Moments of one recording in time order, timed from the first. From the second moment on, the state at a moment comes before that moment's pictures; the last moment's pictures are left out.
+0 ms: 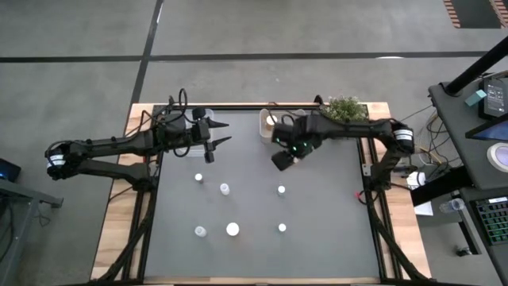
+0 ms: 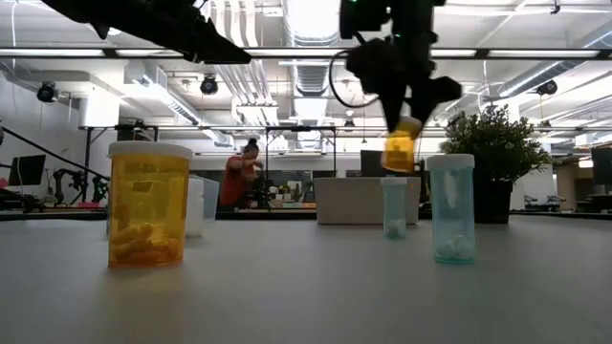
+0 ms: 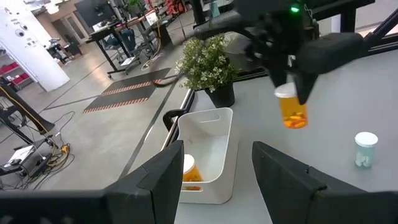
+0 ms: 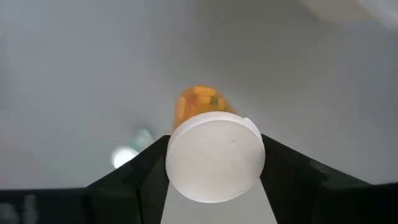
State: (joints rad) left arm 0.29 0.95 0.70 0.08 -0.04 0.37; right arm -0.19 1.75 1.53 -1.19 -0.05 0.77
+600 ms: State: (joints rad) left arm 0.29 0.95 0.70 0.08 -0.04 0.37; right arm -0.43 2.10 2.11 -1.48 0.13 0.24
